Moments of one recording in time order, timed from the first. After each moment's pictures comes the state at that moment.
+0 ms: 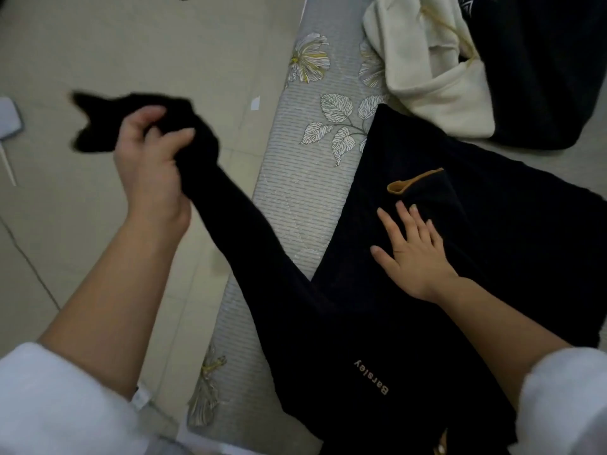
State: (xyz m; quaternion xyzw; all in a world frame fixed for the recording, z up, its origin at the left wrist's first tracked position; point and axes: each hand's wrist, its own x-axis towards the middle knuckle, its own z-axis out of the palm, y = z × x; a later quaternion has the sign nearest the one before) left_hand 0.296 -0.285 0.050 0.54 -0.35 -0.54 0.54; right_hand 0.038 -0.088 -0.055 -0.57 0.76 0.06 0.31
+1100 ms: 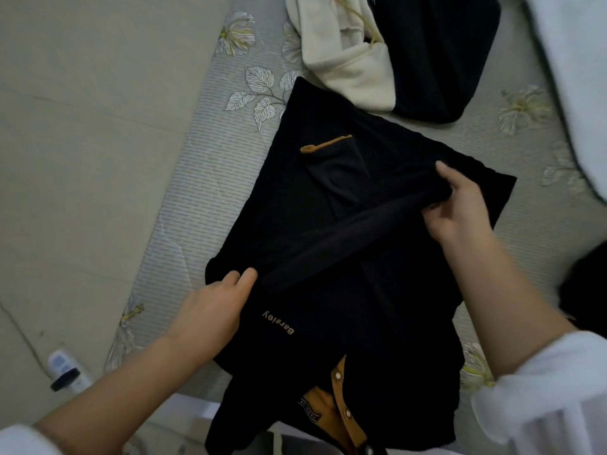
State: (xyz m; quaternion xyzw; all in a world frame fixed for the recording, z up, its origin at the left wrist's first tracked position) left_hand 0.261 -0.038 0.018 0.39 -0.88 -0.19 -0.19; right_hand -0.083 -0.033 0.023 0.18 0.57 -0.67 0.44
